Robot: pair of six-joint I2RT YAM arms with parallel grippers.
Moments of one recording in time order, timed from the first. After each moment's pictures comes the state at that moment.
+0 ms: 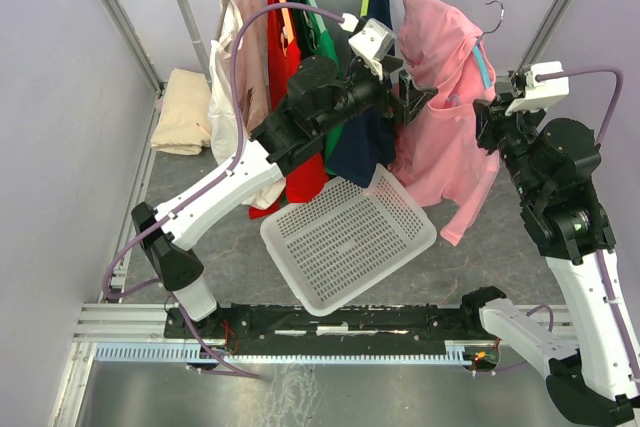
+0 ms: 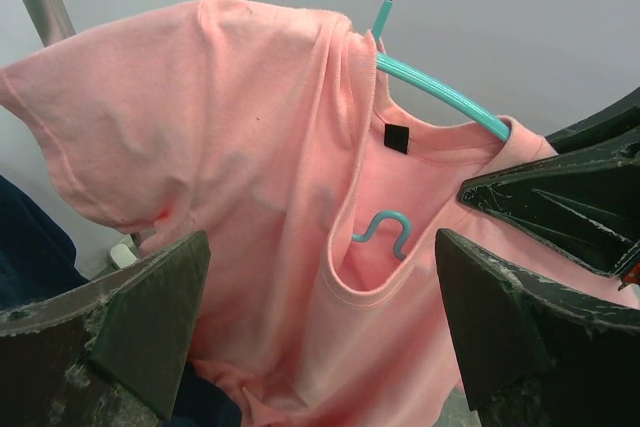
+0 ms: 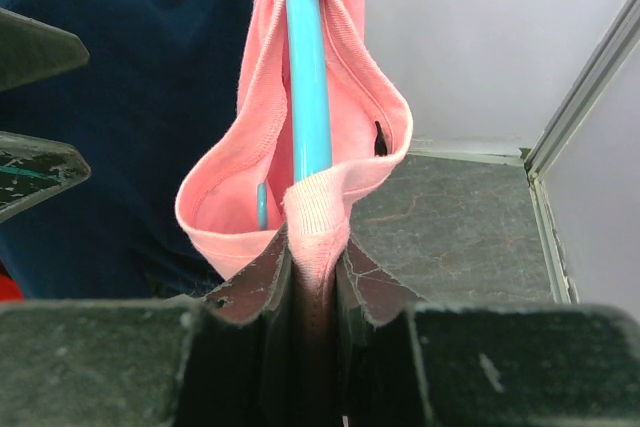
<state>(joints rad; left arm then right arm) -0.91 1.69 1.86 -0.02 0.09 -0.10 0.31 0.87 1.35 -0.47 0.19 0.01</state>
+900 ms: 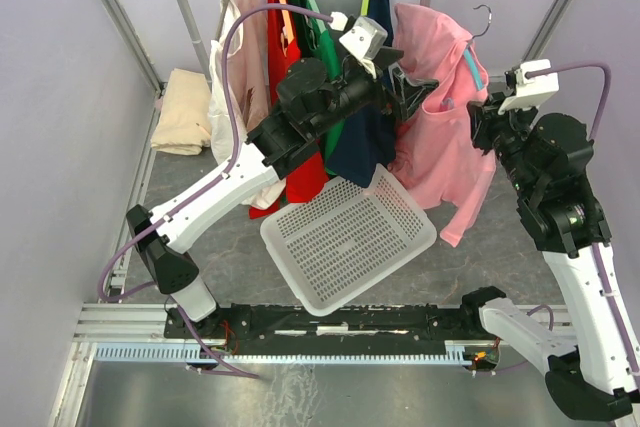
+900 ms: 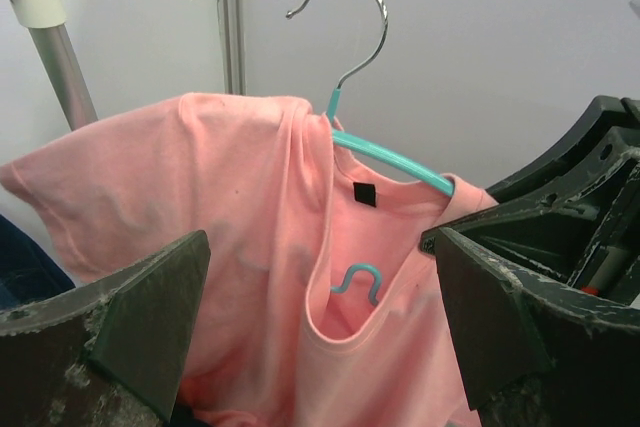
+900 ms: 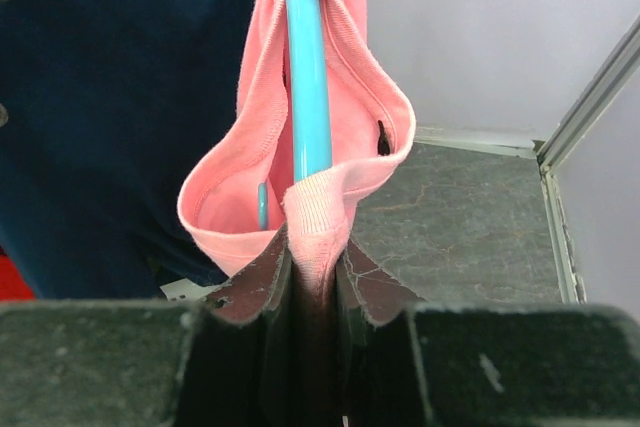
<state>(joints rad) -0.91 1.66 1.83 0.09 0.12 -0.10 0.31 0.89 1.36 -0.49 0.15 0.00</state>
